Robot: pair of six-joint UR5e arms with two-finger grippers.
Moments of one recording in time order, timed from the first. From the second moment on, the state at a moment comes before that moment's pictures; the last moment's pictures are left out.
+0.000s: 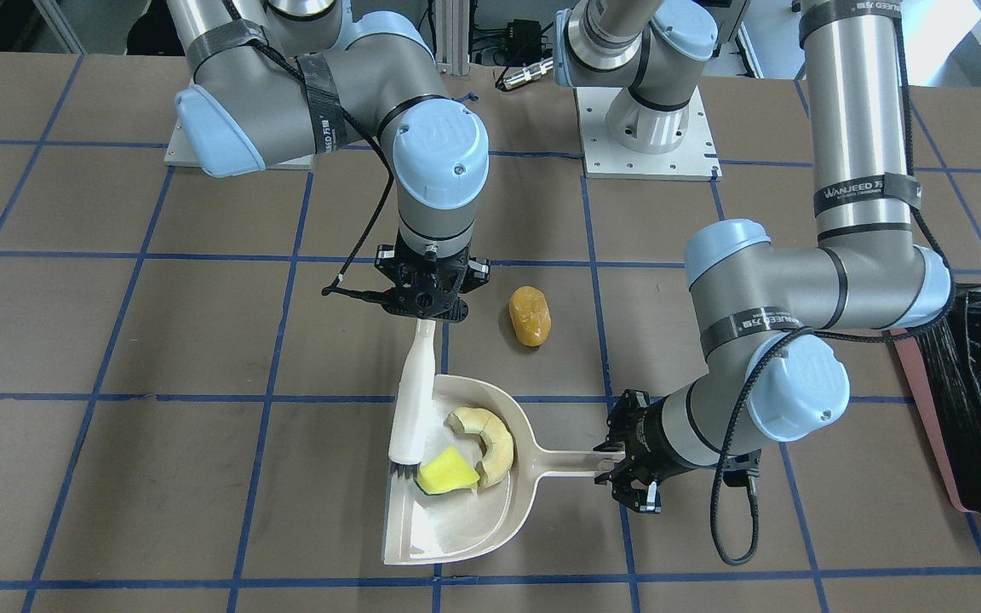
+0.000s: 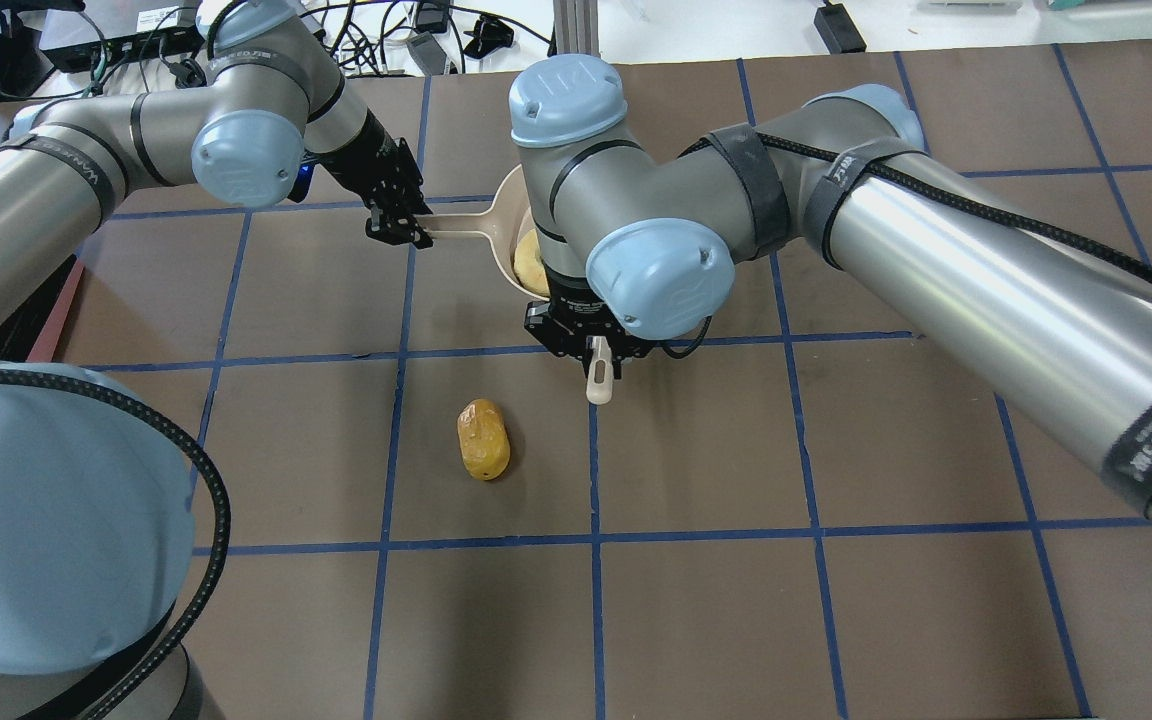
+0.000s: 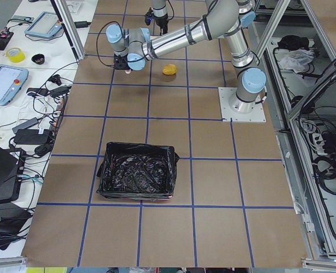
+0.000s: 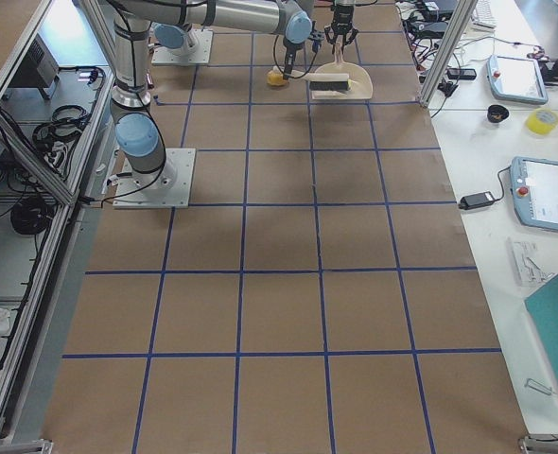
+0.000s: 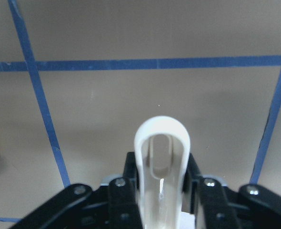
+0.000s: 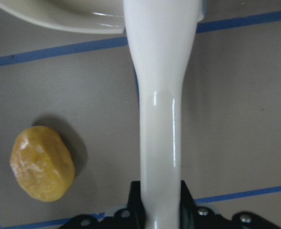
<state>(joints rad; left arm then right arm) -1.53 -2.14 -1.44 -1.19 1.31 -1.49 1.99 -1.22 1.58 -1.76 -1.59 0.51</state>
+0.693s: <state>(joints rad) -1.52 -2.13 -1.44 -1.19 1.30 -1.48 1.99 -1.20 1.59 -1.77 -1.63 0.47</state>
